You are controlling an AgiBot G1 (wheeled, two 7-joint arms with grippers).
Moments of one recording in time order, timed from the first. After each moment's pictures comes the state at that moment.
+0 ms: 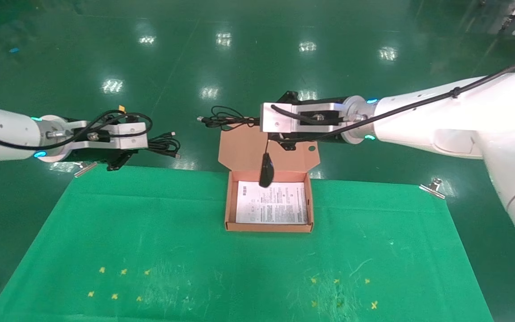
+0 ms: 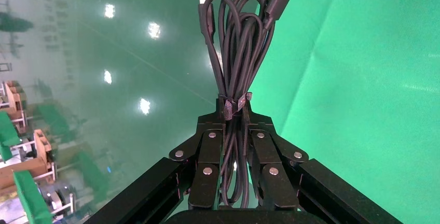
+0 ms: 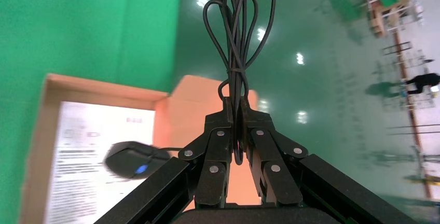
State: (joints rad) left arm -1.70 0.96 0.93 -0.87 2.10 0.94 -0.27; right arm 1.73 -1.36 -0.60 0.37 -1.62 -0.93 -0.60
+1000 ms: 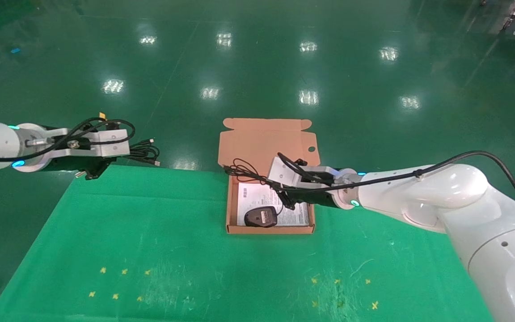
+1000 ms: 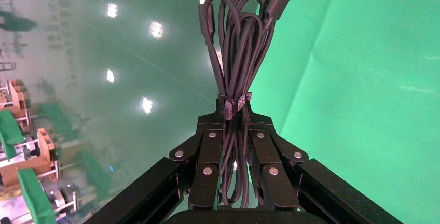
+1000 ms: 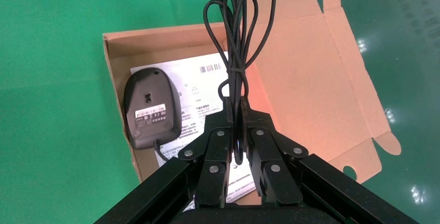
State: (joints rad) left arm -1.68 0.92 0.94 -0.98 2.16 0.97 -0.37; right arm 1.59 -1.36 -0.78 0.25 -1.41 -0.77 -0.42
